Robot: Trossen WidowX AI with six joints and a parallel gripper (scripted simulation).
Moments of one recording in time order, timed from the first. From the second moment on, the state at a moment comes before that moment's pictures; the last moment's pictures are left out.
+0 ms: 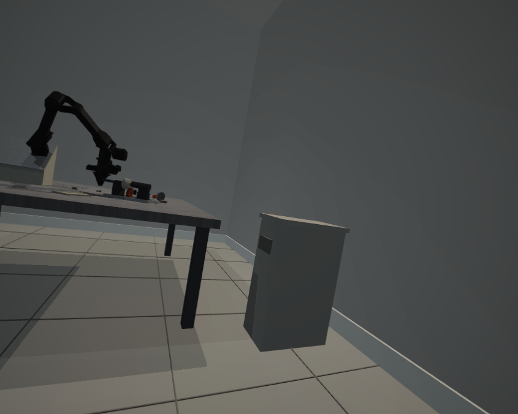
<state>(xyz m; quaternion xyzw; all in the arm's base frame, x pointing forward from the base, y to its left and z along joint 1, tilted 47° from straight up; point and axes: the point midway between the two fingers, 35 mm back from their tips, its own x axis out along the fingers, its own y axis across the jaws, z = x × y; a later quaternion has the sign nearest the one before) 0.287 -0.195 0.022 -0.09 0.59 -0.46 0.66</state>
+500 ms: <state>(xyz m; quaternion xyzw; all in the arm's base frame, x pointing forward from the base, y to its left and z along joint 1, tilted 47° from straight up) 0.291 -0.197 0.024 -0.09 0.59 -0.46 0.66</state>
